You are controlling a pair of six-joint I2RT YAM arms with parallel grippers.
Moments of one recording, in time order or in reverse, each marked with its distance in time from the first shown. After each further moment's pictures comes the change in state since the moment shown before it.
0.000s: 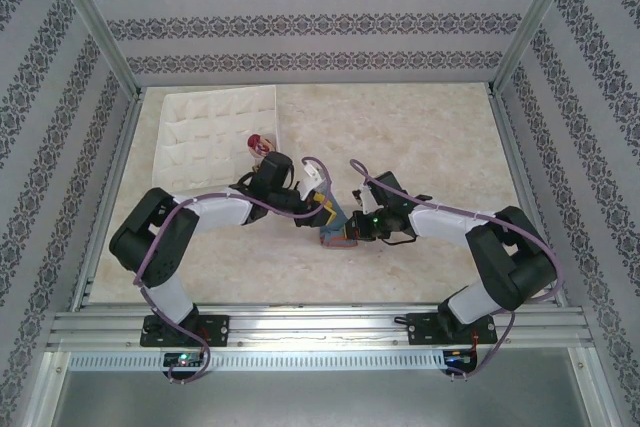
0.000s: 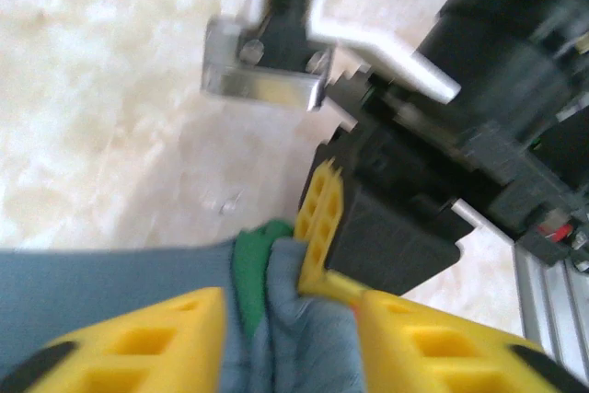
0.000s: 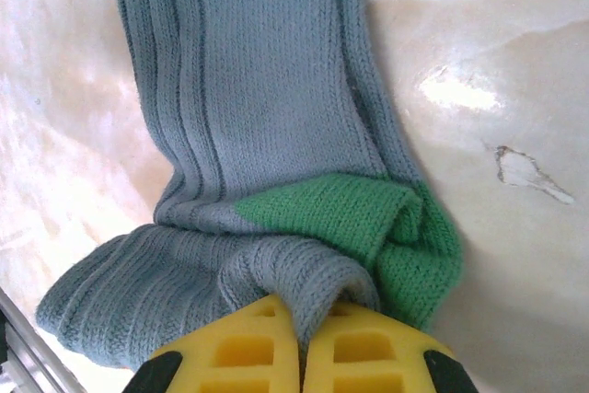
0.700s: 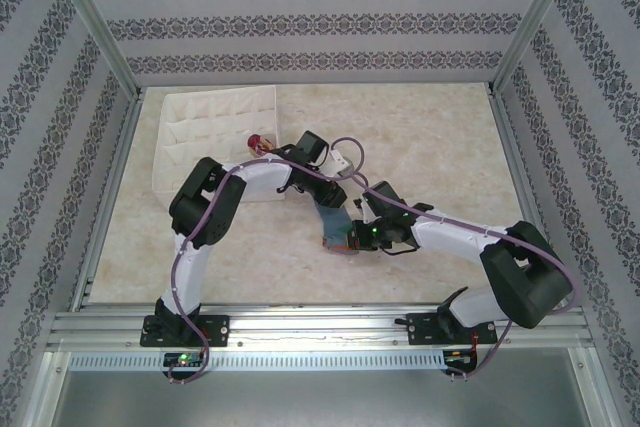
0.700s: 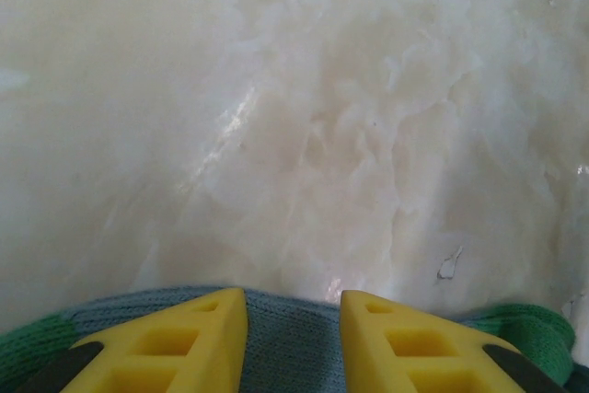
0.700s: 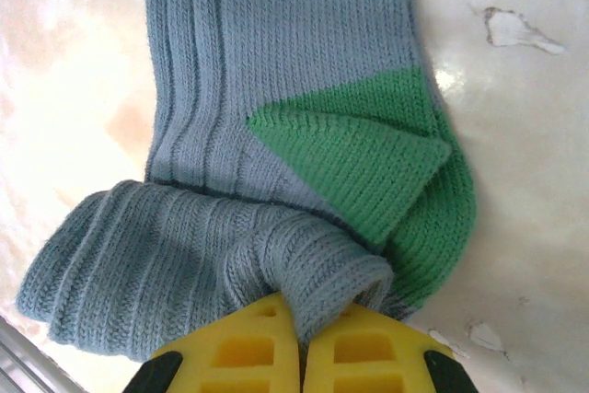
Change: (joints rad) left arm -0.018 0.420 0.558 -0.471 -0.171 0.078; right arm 0.084 -0.107 -0.039 -0.089 0.114 0.099
